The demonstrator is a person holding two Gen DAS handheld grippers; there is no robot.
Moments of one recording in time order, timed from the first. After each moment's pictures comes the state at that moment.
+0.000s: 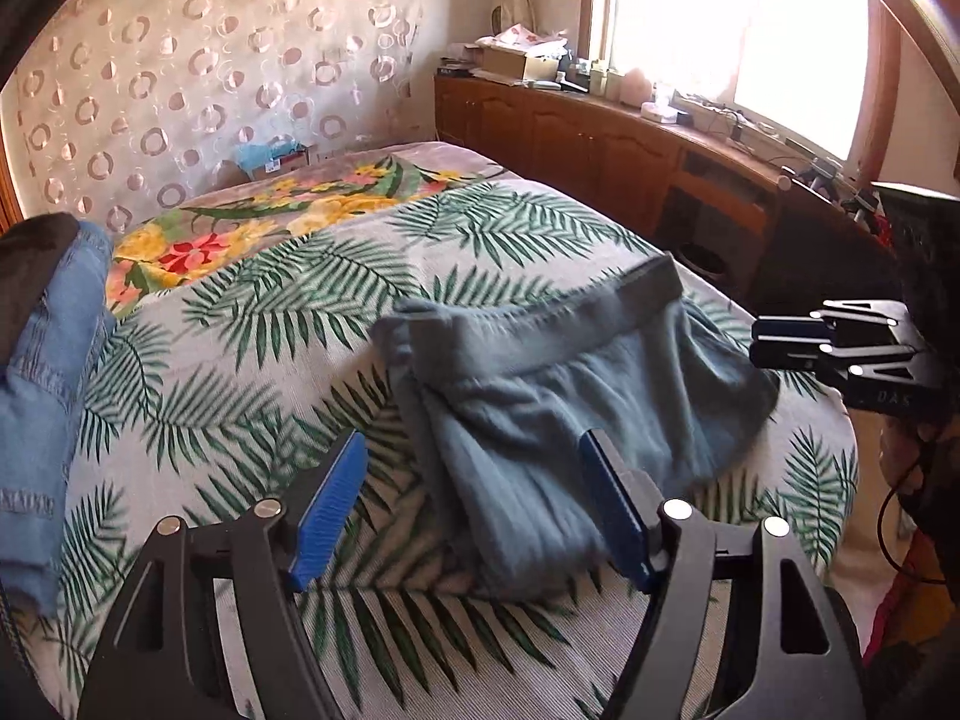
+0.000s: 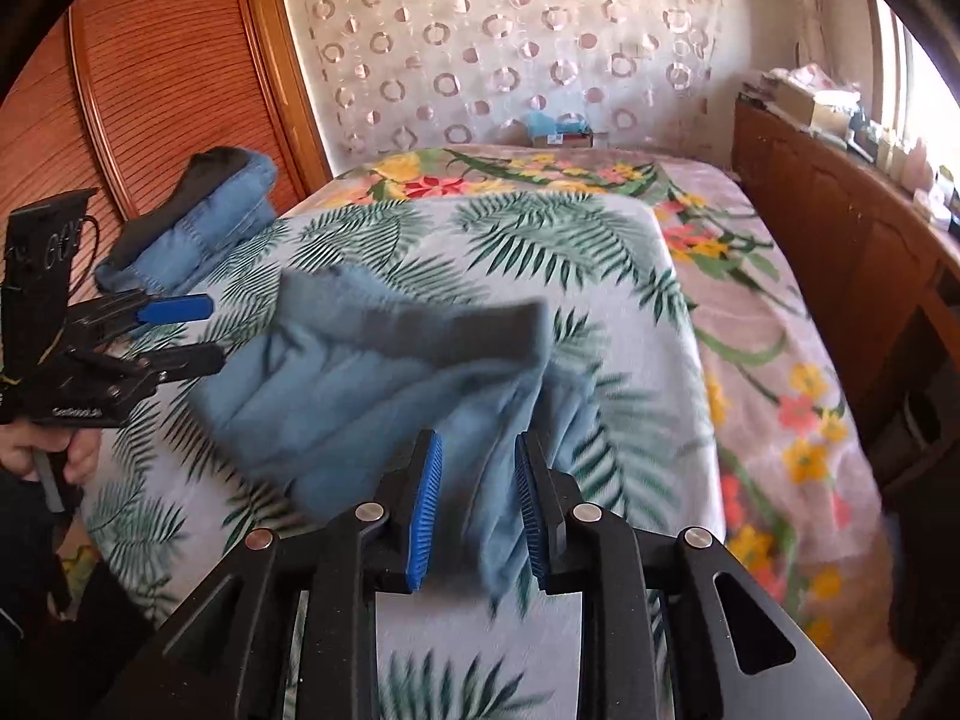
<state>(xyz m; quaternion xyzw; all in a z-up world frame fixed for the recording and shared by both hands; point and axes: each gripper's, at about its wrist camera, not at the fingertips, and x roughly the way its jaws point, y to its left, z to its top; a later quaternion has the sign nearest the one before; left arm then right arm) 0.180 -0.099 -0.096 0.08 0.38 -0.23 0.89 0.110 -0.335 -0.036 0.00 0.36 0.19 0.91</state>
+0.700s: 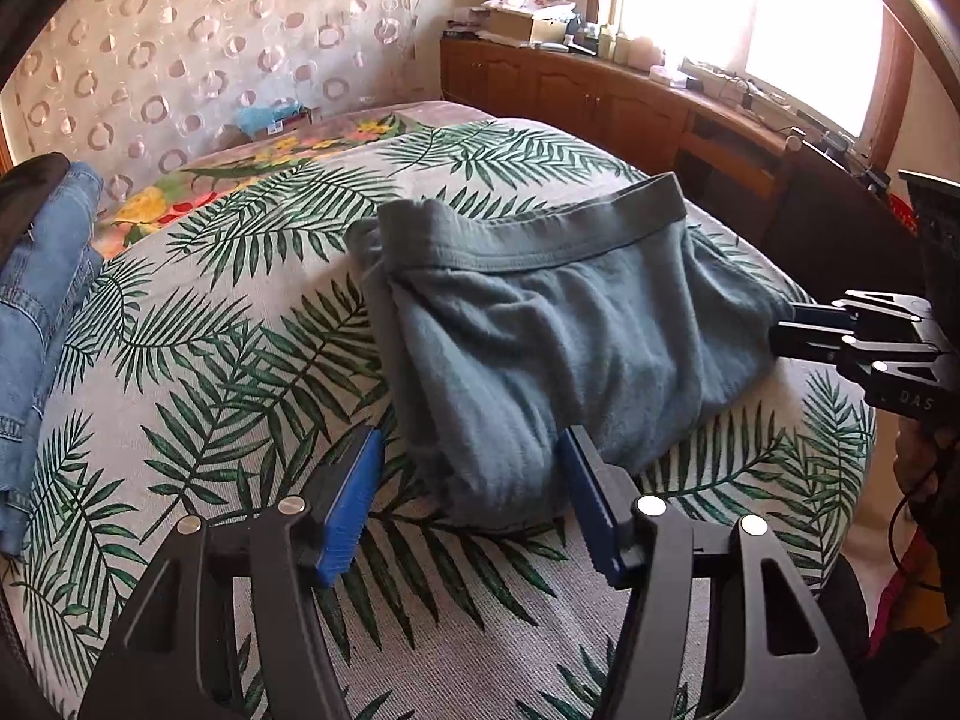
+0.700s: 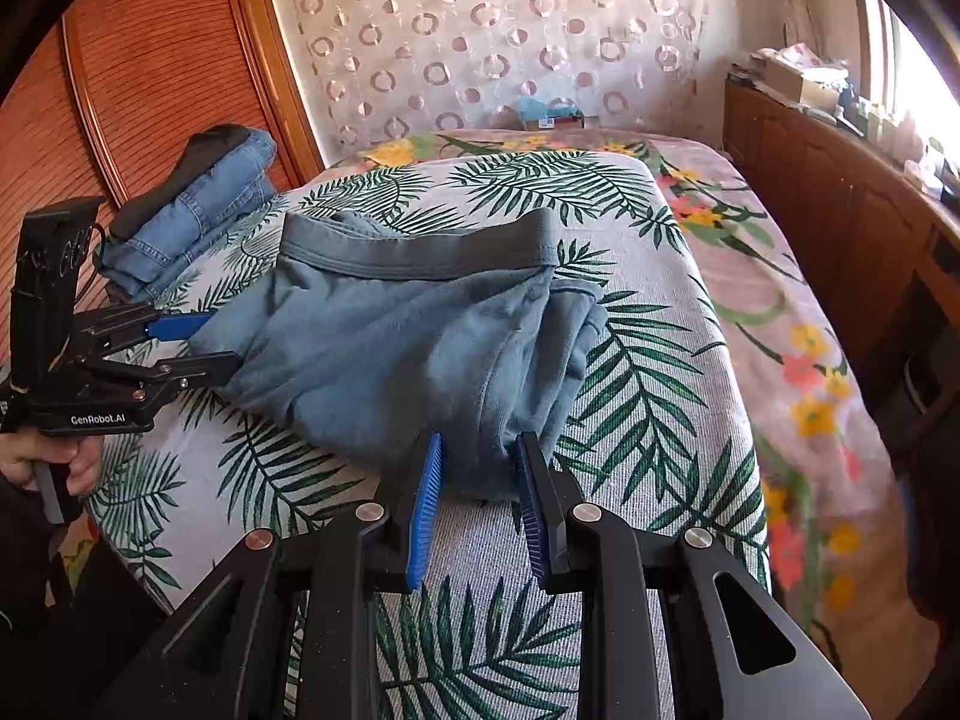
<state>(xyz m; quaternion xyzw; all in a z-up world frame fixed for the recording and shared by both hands) 0.168 -0.105 -0.131 0.08 0.42 -0.21 0.88 0.094 -0.335 -0.052 0.00 0.37 0.19 0.91</state>
